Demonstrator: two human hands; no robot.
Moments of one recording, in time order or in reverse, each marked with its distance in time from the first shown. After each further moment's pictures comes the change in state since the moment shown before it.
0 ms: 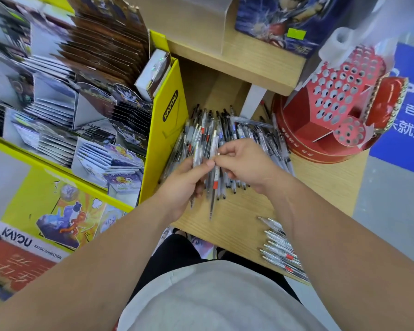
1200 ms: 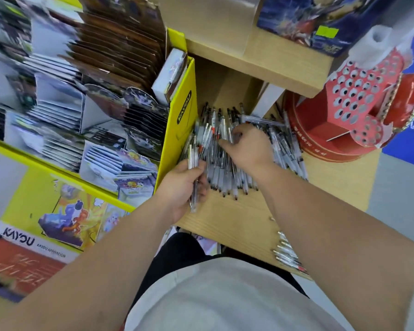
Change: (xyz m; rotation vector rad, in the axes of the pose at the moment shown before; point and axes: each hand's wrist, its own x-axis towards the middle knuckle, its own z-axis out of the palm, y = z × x) left_hand 0.001 0.009 -0.024 -0.181 0.055 -0.079; right_hand 0.061 0.012 0.014 -0.583 0.458 0.010
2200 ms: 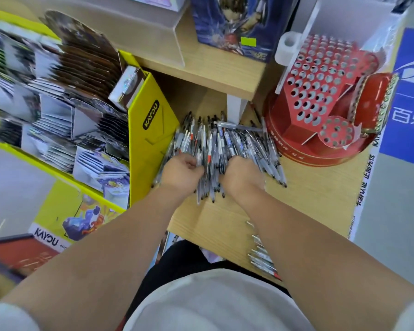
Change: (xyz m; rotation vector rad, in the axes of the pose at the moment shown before) left_hand 0.022 -0.009 0.069 0.800 0.416 0.266; right_hand -0.035 0.054 -0.012 -0.275 -0.166 0.057
